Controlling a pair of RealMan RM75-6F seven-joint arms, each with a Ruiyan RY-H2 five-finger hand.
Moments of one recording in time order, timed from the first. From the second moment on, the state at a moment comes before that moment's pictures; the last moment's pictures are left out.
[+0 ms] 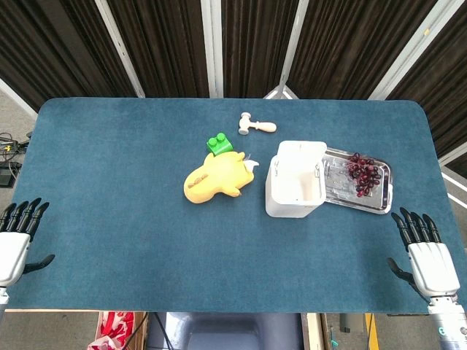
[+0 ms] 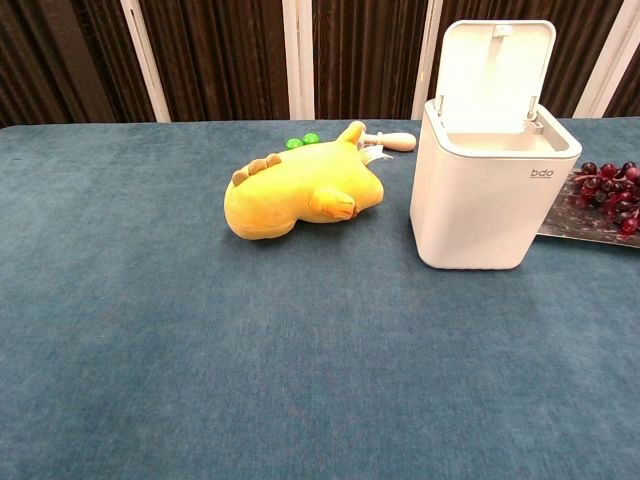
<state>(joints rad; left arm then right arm) -0.11 -1.11 -0.02 -1.61 1.52 1.46 0.16 0.09 -1.12 0.03 -1.61 -1.53 1.45 -0.09</state>
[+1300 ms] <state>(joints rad) -0.11 -1.10 -0.01 -1.63 1.52 1.46 0.15 0.13 -1.08 0.08 -1.77 -1.47 1.40 -0.08</state>
